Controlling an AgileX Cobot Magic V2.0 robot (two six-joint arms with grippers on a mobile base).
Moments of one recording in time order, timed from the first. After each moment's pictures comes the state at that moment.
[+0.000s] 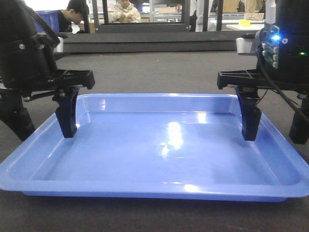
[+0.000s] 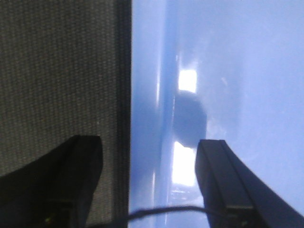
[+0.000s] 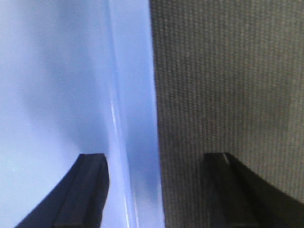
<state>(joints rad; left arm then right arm) -0.47 1.74 -1.19 -0.07 0.89 -0.33 0.35 1.70 -1.16 0.05 0.97 0.52</state>
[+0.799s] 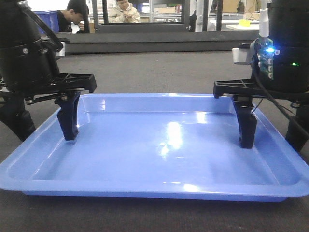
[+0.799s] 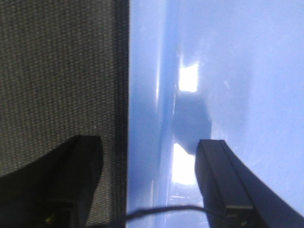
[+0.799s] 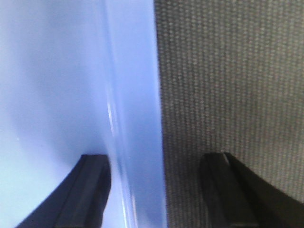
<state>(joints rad) -0.47 1.75 -1.20 -0.07 0.89 -0.33 0.35 1.75 -1.16 0.05 0.96 0.53</state>
